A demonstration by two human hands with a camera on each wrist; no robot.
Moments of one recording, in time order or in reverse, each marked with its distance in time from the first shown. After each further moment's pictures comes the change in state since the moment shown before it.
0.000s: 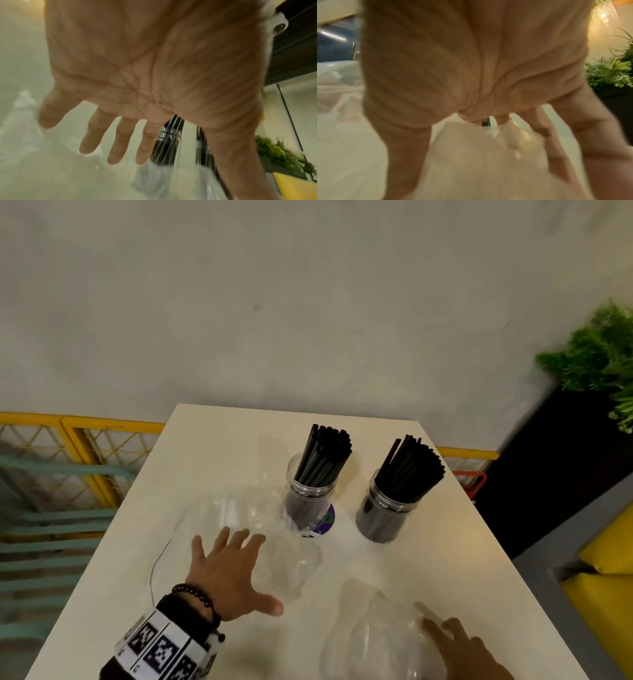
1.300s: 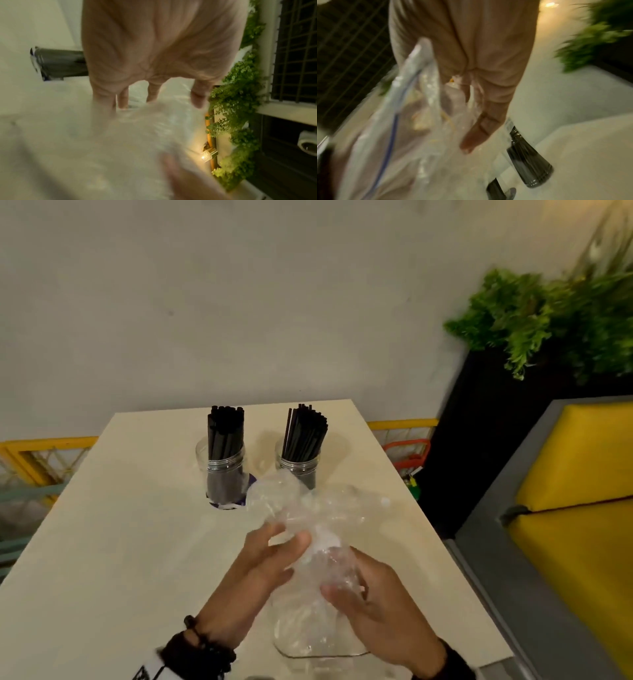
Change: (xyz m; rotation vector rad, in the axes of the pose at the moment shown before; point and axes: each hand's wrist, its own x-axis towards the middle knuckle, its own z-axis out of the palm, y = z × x) left_hand -0.111 0.197 0.039 -1.401 0.004 0.286; right_hand -0.077 0.056 -0.031 1.082 0.255 -0.553
